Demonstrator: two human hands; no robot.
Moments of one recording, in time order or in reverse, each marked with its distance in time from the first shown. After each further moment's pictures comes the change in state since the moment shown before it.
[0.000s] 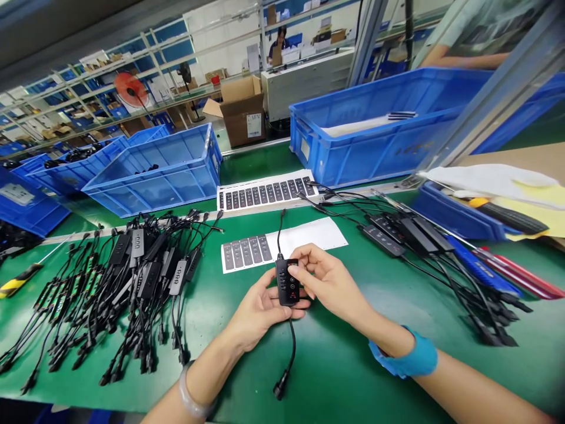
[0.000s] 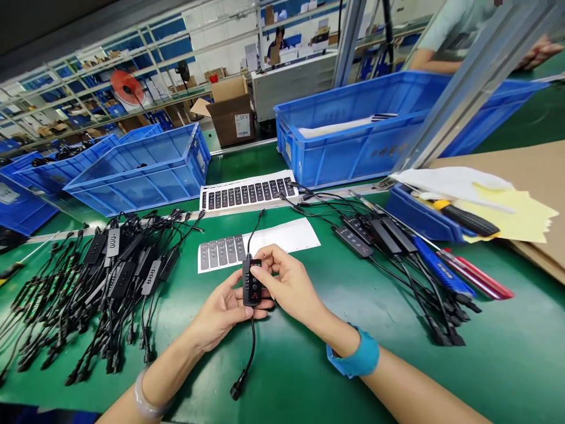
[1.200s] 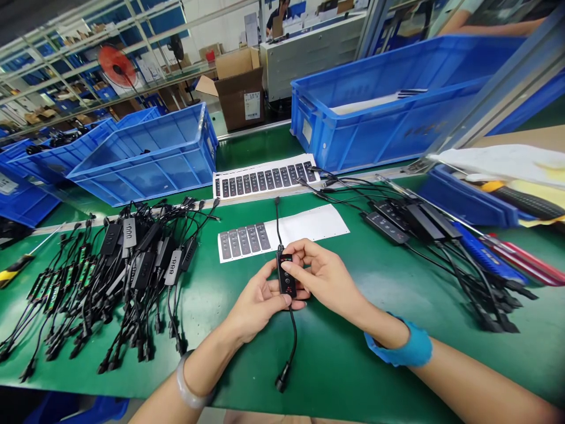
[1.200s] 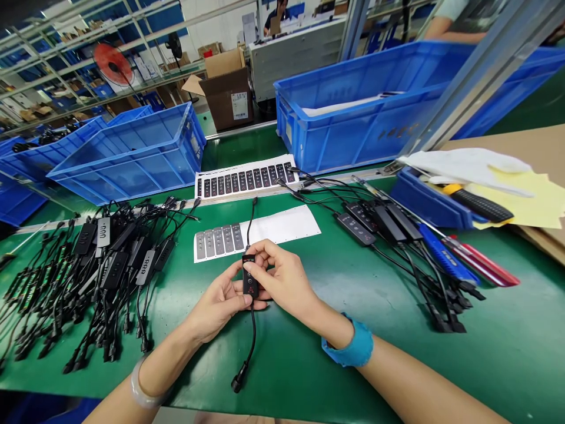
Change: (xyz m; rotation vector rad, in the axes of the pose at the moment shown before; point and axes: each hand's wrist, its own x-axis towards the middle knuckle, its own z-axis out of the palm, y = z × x) left_hand 0.001 -0.006 0.001 0.011 0.018 -0.022; right_hand -0.004 0.009 0.006 -0.088 0.004 0.012
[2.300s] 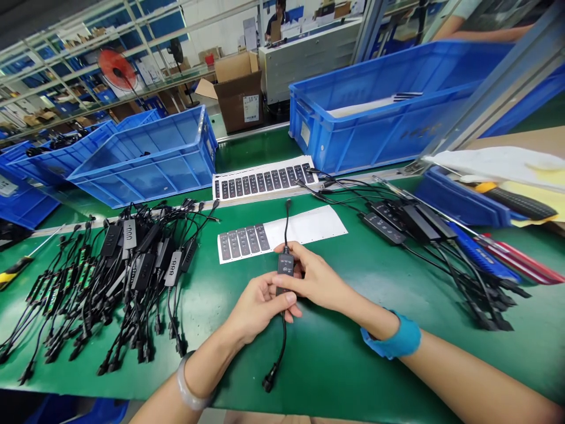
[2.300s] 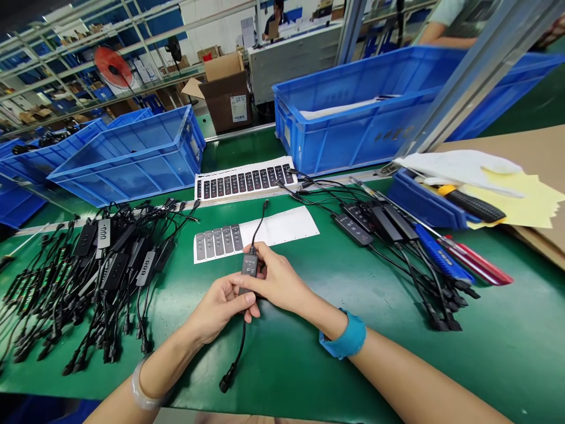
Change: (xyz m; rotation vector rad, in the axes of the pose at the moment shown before) left_hand 0.001 0.003 0.003 0.184 -0.008 -0.008; right_hand 0.006 0.003 -0.002 -0.101 -0.210 0.086
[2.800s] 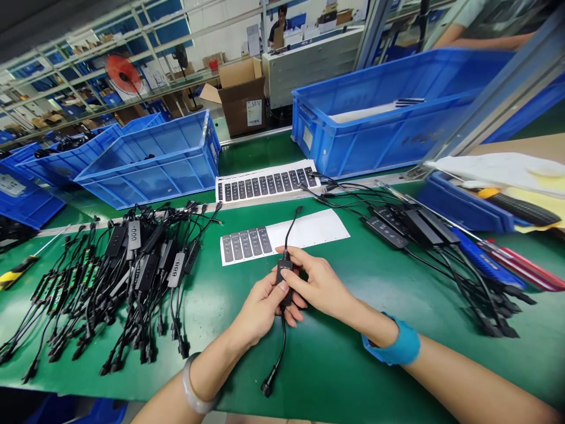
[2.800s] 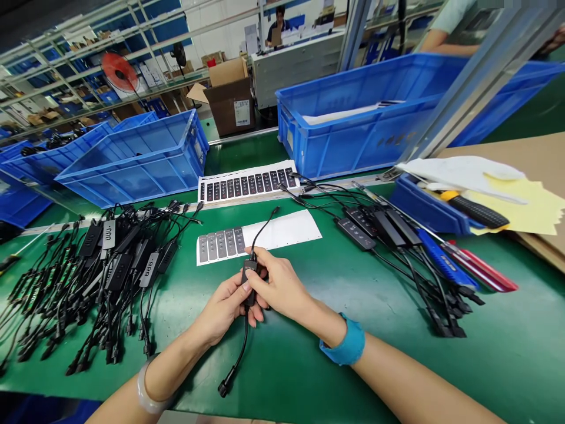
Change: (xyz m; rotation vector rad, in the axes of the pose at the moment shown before) left_hand 0.007 -0.013 -0.002 -0.031 0.027 0.027; right_hand -0.003 0.001 0.006 -0.175 0.056 -0.051
